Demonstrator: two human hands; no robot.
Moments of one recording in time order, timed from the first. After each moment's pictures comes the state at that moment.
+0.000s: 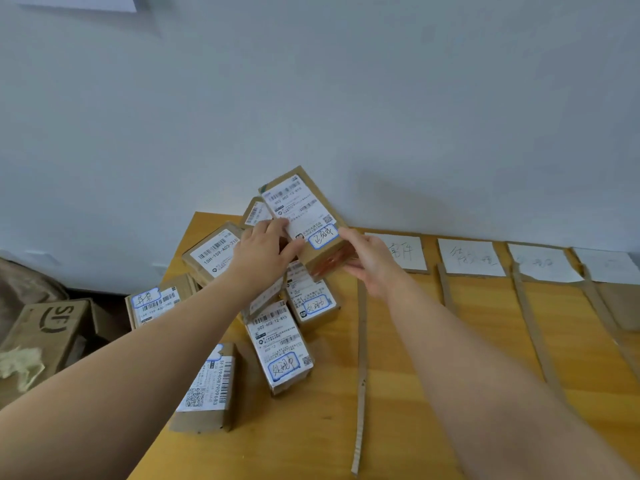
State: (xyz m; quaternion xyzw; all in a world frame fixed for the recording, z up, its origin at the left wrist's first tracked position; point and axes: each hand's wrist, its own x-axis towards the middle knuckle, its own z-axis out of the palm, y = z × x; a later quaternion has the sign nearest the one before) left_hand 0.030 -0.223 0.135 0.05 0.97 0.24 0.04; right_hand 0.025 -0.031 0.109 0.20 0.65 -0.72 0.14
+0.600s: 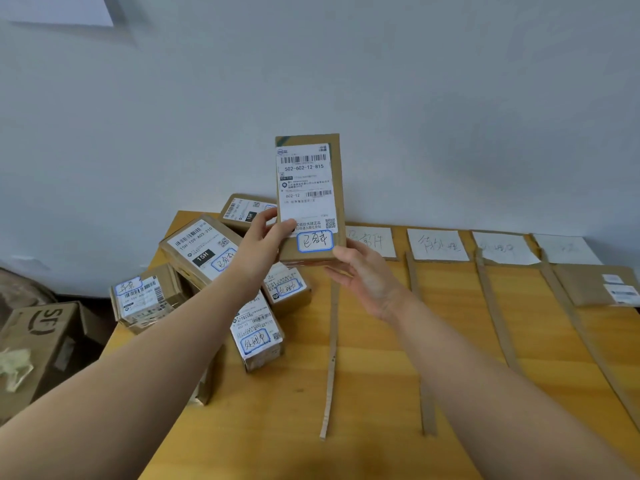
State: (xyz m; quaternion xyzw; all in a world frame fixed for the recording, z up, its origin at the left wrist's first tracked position) left_hand 0.090 -0.170 0.157 -0.04 0.70 0.71 0.10; right_hand 0.124 0.012 0.138 0.04 0.59 -0.79 0.15
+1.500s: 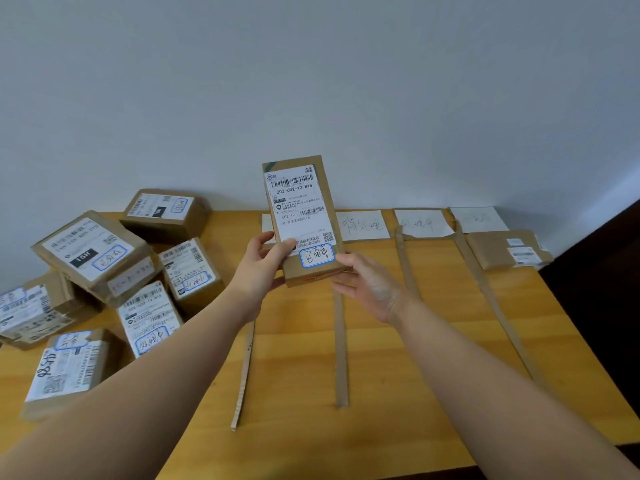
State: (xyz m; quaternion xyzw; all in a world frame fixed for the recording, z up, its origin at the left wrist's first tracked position) left_hand 0.142 -0.014 0.126 -0.06 0.68 0.71 0.18; right_hand 0.180 0.174 0.112 0.16 0.59 -0.78 0.15
